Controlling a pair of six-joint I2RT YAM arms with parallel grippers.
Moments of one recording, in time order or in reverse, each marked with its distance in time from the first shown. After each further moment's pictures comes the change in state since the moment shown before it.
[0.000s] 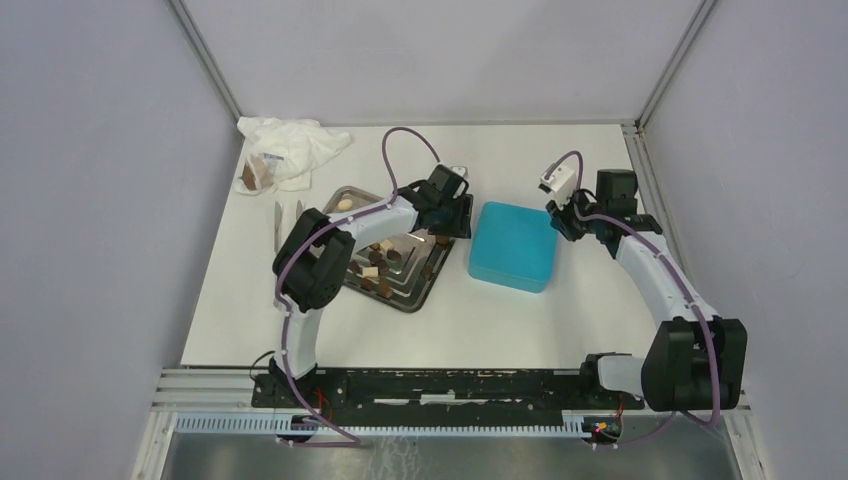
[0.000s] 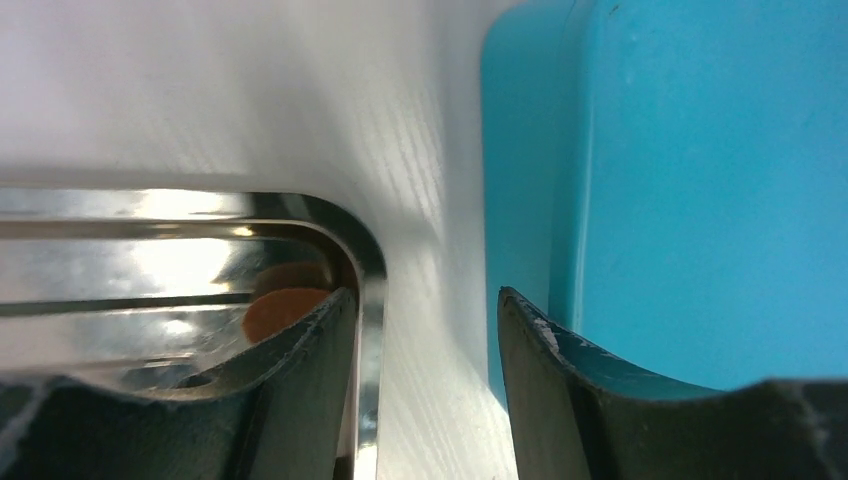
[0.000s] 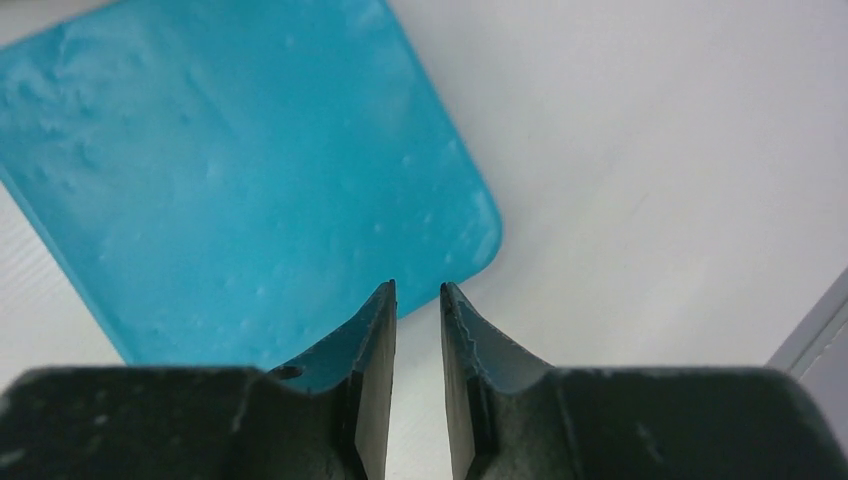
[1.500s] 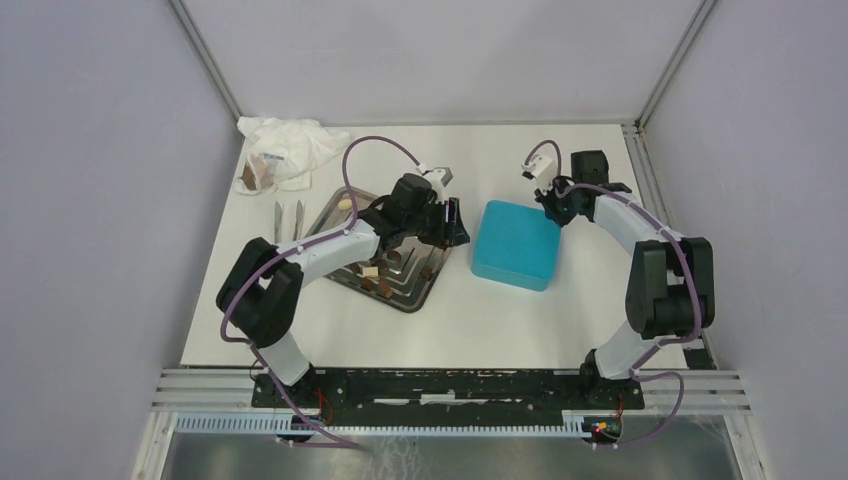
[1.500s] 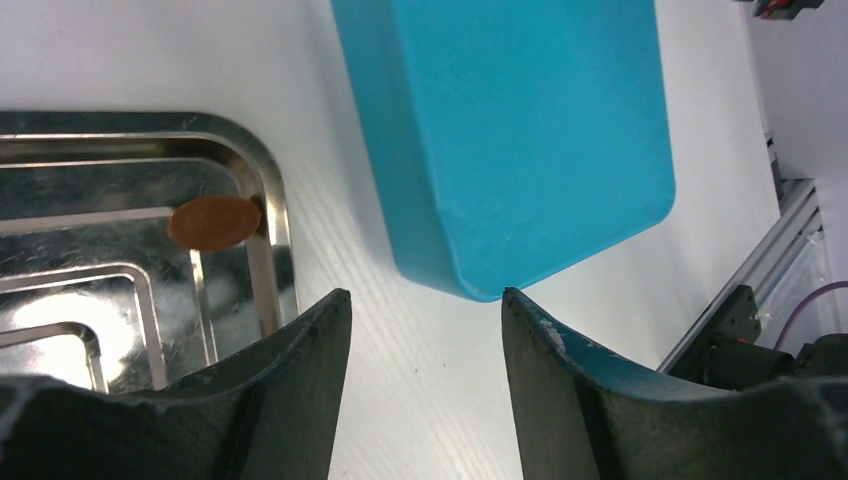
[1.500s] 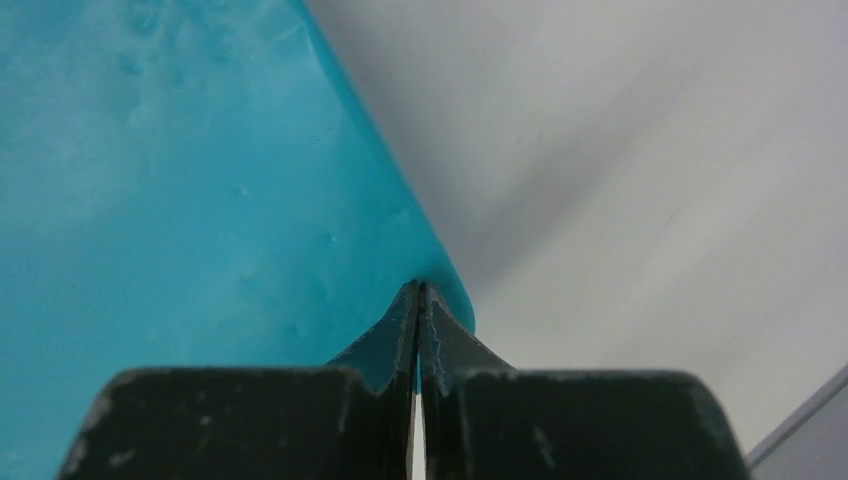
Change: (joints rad) left arm 0.016 -0.375 -0.383 0.254 0.185 -0.009; right arm 0.038 0.408 0.243 0.019 0.148 0.008
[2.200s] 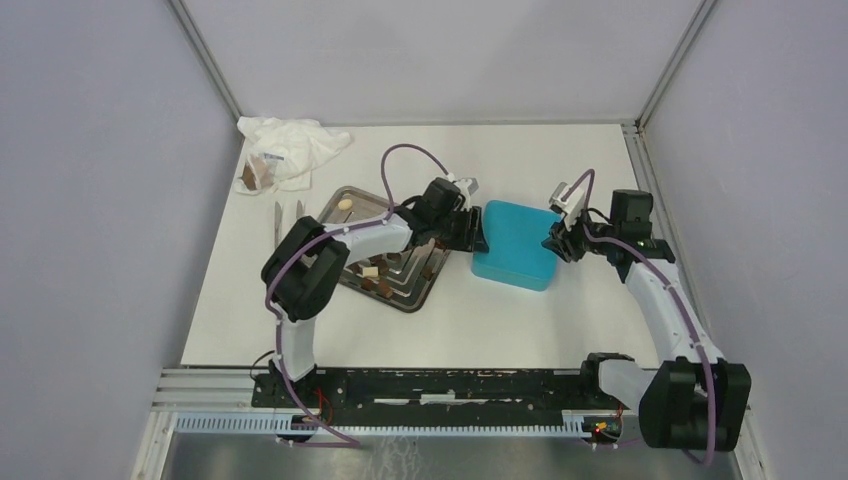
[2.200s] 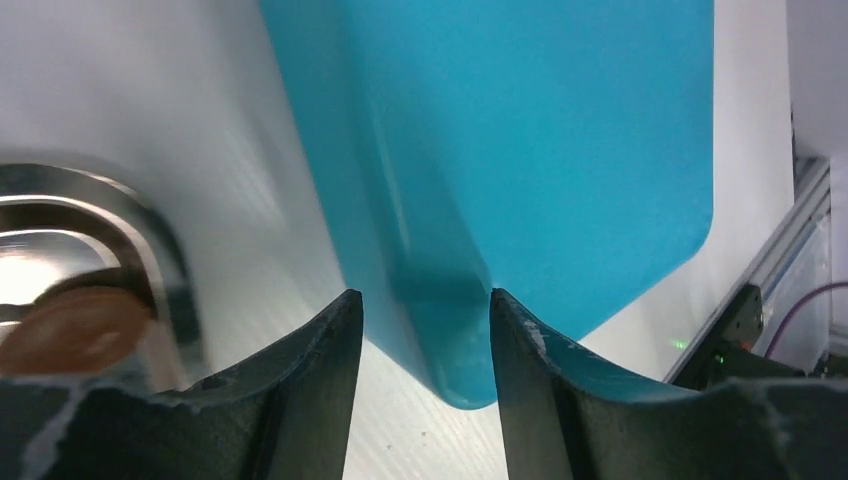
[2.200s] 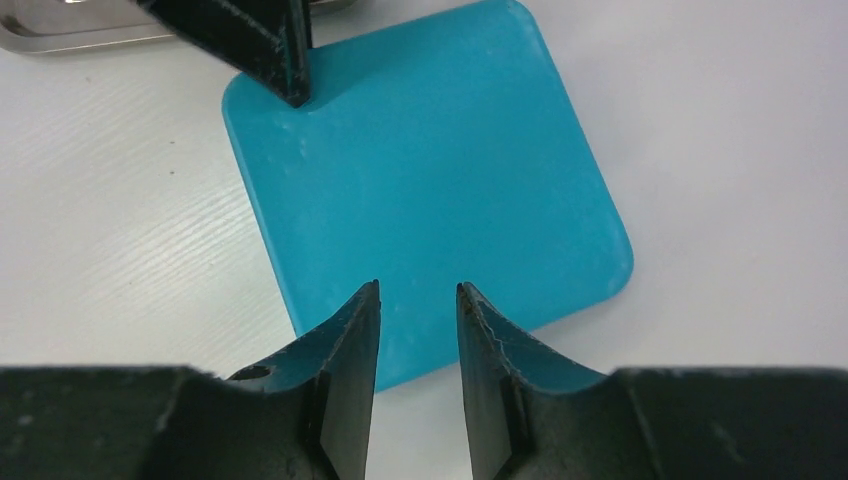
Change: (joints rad) left arm -0.037 0.253 0.173 0.021 0.065 -0.043; right arm -0.083 -0.524 -0.305 -0.072 -0.456 -0.038
